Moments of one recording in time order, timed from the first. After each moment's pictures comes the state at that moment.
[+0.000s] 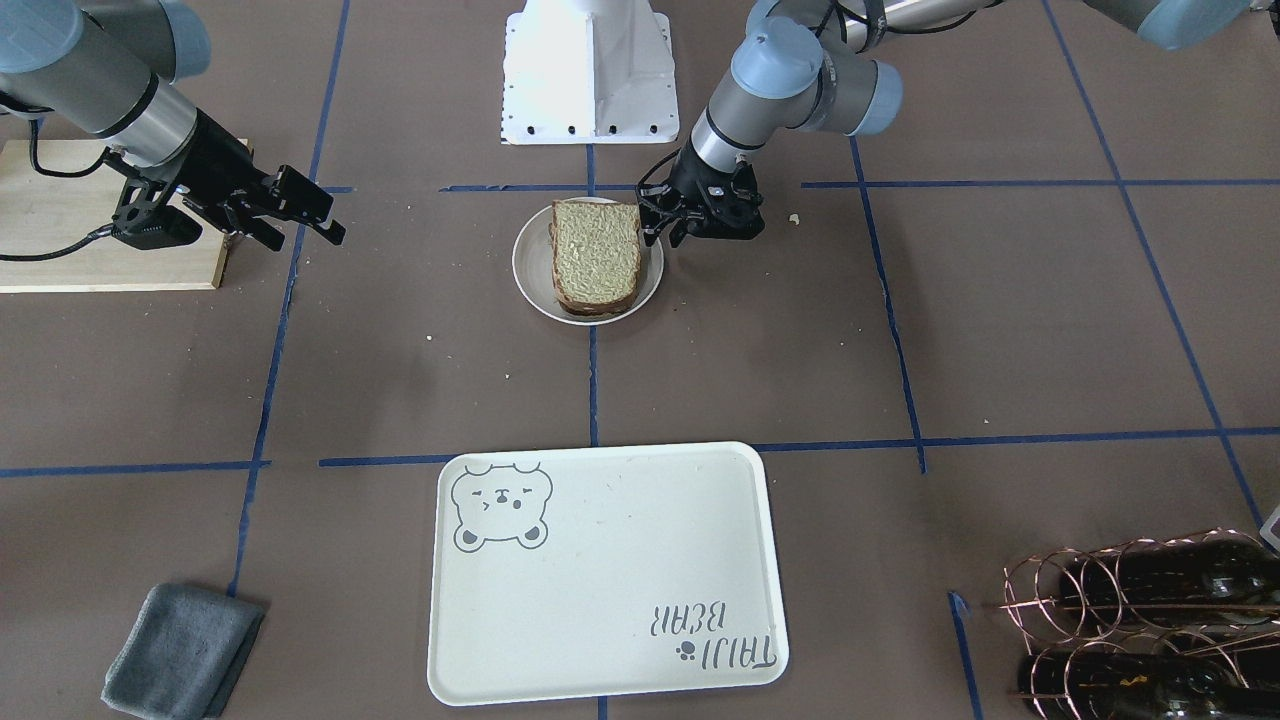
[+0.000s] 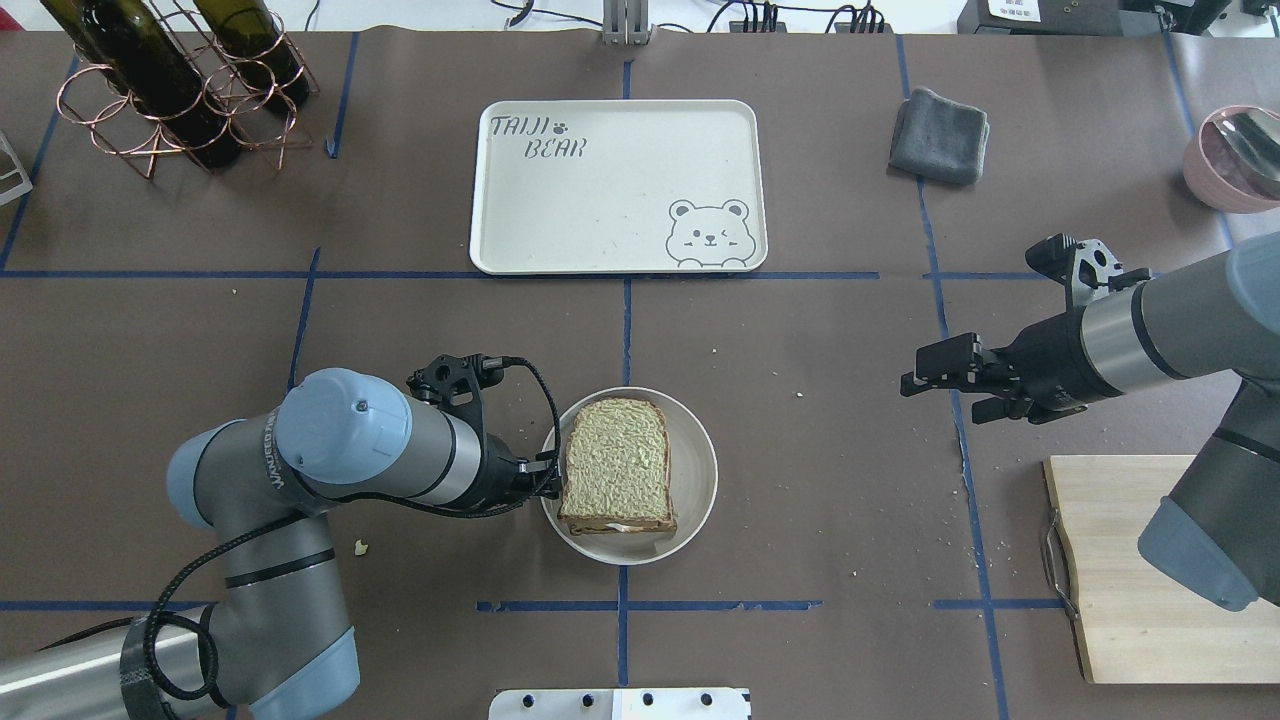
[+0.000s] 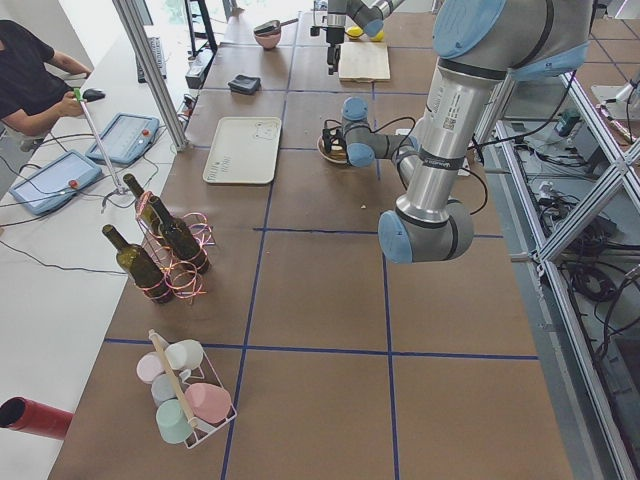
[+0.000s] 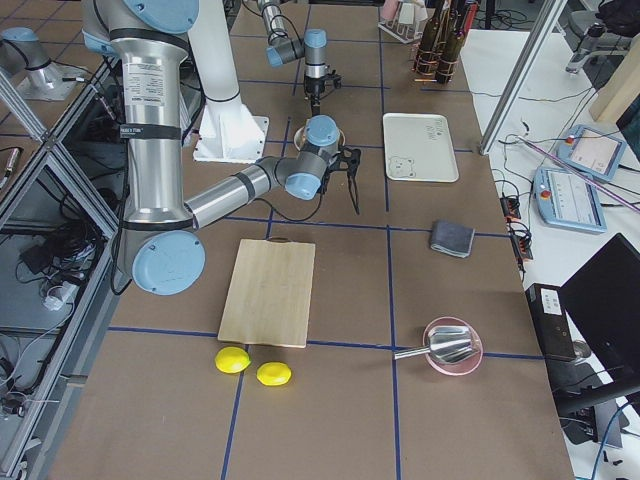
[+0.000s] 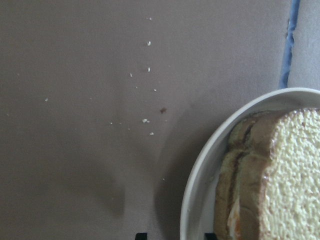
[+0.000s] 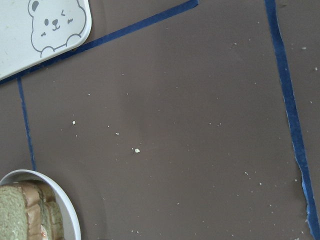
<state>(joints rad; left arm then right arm) -0.38 -2.02 -1.74 -2.05 -1.88 -1.53 0.75 -1.56 1.96 -0.90 2.20 1.44</state>
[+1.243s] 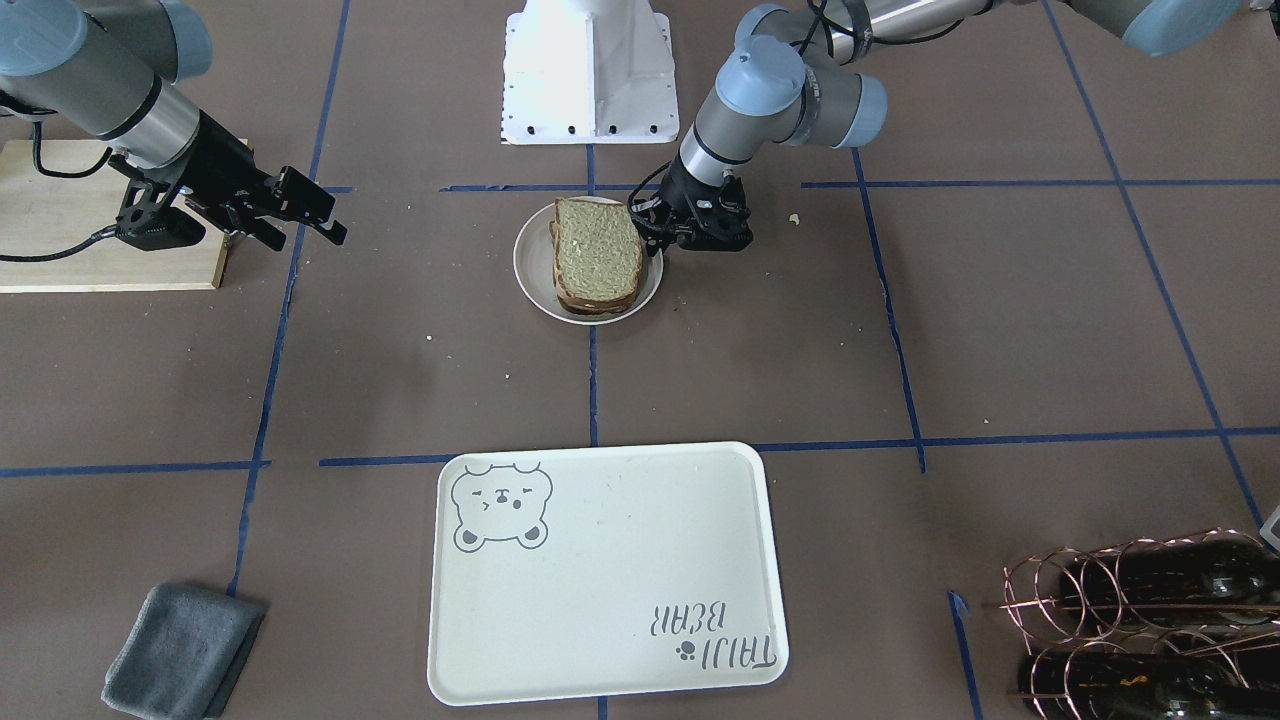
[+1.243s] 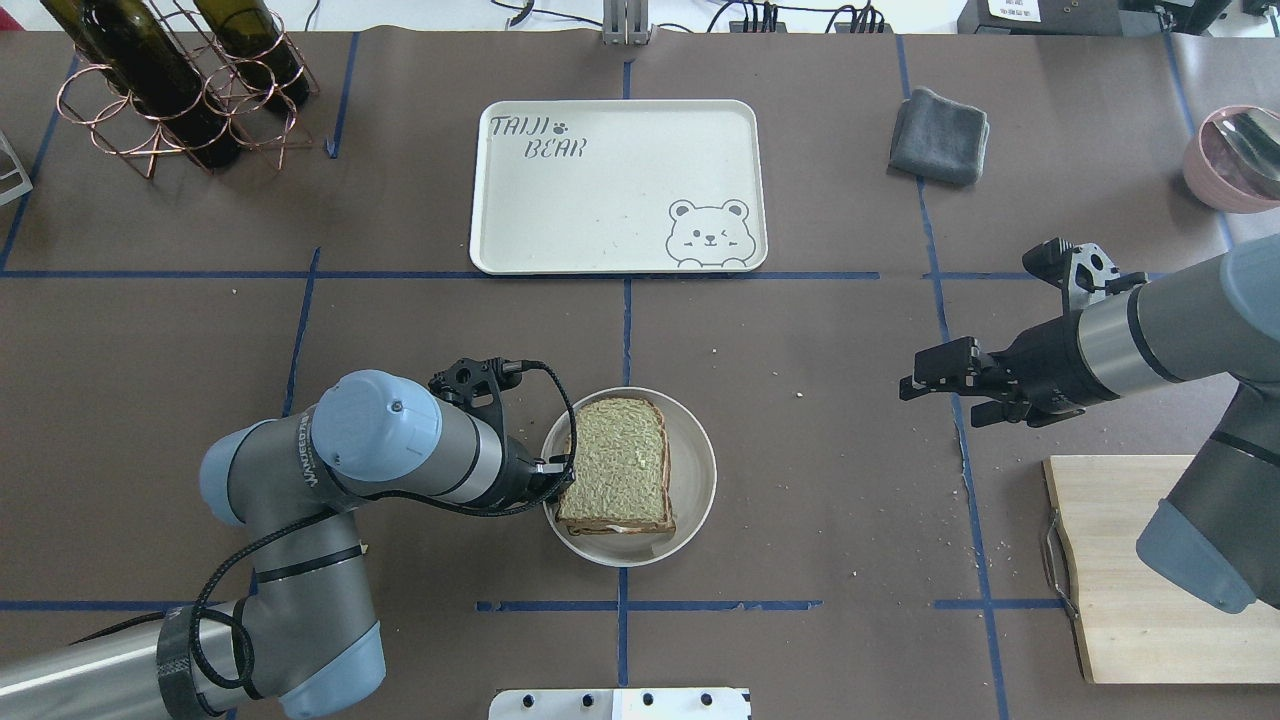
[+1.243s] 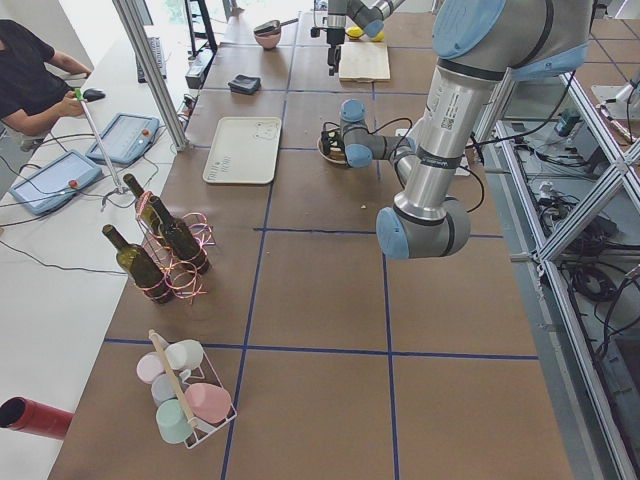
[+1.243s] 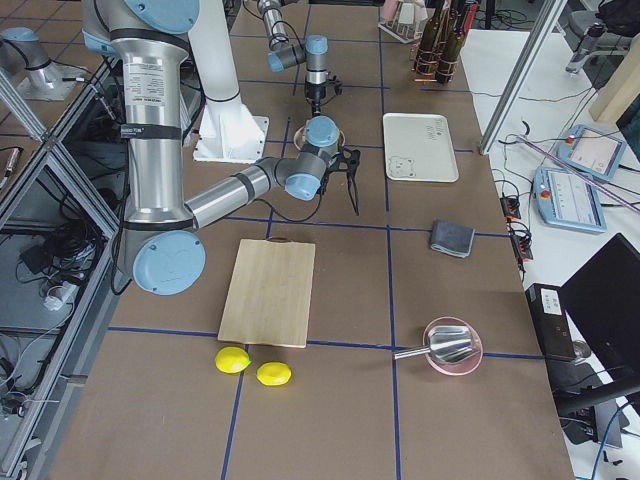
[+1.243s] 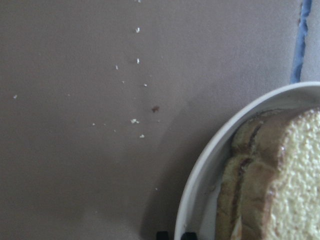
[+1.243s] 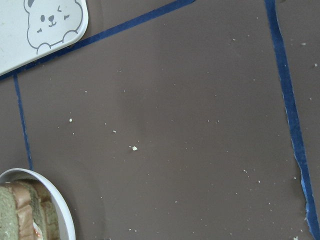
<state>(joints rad) -0.37 -2.05 -1.69 -2.05 -1.88 -1.53 0.75 -1.56 1.96 -0.90 2.20 1.44</state>
